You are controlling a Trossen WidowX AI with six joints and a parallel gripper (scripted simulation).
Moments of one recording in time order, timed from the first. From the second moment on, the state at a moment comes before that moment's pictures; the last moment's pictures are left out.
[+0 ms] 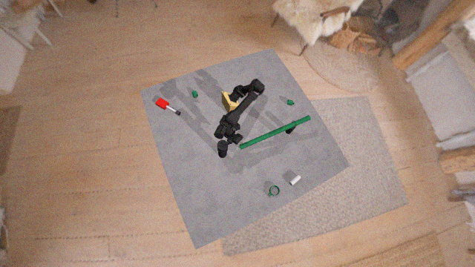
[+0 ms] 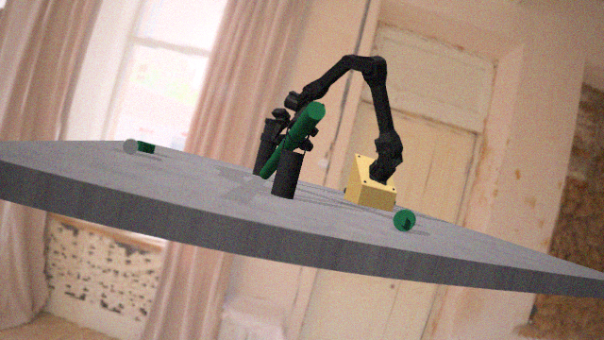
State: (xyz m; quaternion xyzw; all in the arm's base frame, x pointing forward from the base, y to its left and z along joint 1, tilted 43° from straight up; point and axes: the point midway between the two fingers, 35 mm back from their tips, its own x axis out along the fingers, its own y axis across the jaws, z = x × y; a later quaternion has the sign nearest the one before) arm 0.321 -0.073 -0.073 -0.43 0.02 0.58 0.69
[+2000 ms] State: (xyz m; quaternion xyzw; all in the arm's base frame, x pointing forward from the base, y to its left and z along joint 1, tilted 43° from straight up) arm 0.351 -0.061 -0.069 -0.36 0.17 0.53 0.75
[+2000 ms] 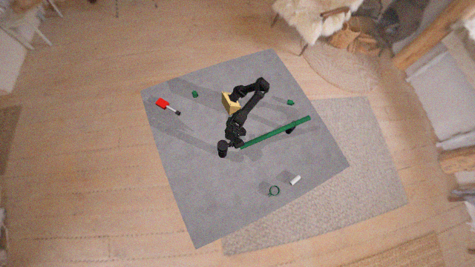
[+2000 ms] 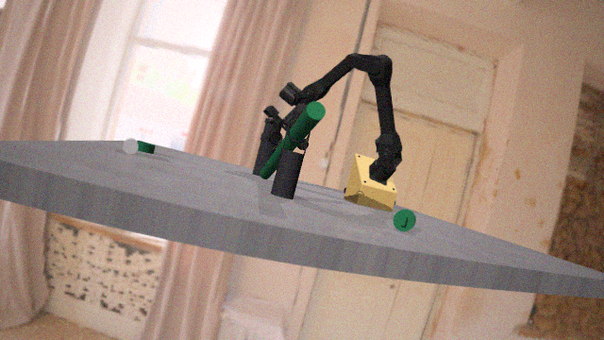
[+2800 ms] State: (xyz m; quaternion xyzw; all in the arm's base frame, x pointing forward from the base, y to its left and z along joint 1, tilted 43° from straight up) arm 0.361 -0.060 -0.069 -0.34 0.21 0.51 0.76
